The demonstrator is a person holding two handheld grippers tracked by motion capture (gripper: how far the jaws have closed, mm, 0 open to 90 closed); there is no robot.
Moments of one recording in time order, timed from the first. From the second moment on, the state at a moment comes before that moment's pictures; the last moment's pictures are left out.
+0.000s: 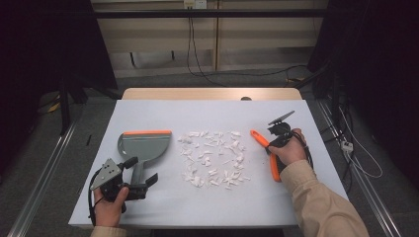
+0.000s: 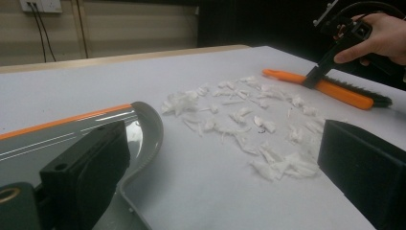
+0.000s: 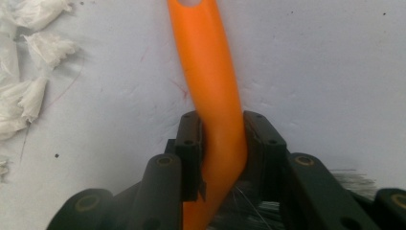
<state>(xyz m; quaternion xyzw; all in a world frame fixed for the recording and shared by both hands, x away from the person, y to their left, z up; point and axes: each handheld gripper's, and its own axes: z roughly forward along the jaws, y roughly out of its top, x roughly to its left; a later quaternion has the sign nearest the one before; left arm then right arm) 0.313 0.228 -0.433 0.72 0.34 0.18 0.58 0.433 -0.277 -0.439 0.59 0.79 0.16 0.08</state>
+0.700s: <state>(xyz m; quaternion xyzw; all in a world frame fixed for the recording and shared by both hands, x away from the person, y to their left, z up) 0.314 0.230 -0.434 0.71 0.35 0.19 0.58 0.421 -0.287 -0.413 0.54 0.78 0.27 0.14</state>
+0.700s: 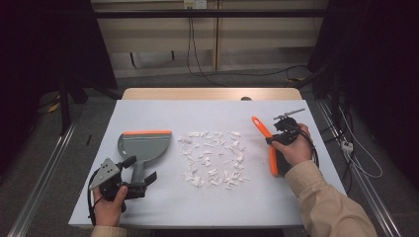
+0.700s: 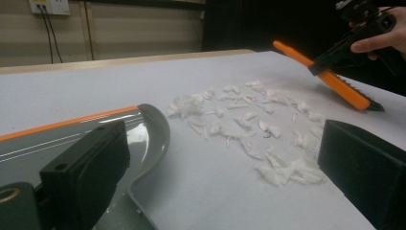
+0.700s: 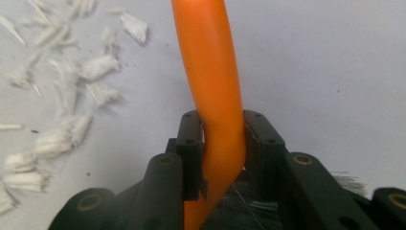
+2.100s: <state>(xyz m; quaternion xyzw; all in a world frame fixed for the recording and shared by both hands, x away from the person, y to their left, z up) 0.325 0.198 -0.404 0.70 0.34 0.18 0.60 0.379 -0.287 -0.356 0.47 0.69 0.49 0.26</state>
